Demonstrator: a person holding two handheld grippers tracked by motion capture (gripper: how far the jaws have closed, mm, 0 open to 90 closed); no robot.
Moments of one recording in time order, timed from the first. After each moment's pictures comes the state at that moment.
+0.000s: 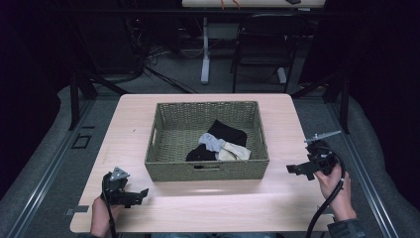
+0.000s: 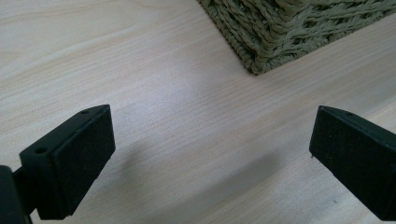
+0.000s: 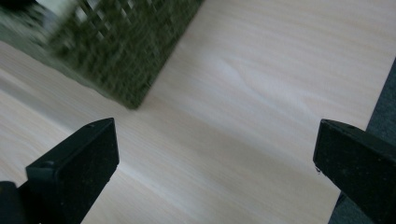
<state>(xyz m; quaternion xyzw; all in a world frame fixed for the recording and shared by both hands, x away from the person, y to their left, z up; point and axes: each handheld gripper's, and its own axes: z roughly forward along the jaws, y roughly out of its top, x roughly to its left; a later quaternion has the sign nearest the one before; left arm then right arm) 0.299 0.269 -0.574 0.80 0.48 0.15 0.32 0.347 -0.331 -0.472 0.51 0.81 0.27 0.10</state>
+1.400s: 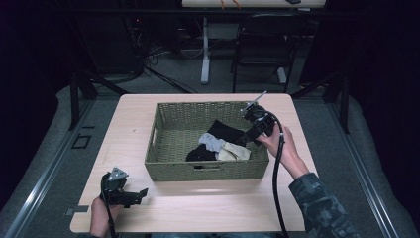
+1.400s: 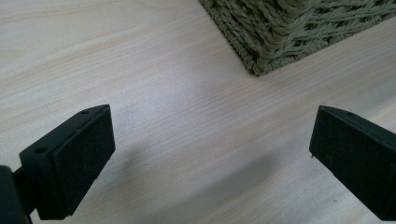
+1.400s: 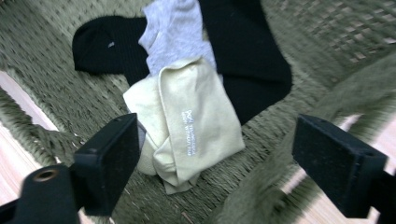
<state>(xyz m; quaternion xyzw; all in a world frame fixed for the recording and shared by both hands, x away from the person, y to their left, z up) 0.299 0.272 -0.574 0.80 0.49 0.15 0.32 0.445 -0.175 -0.435 0.40 0.89 0.20 0.07</state>
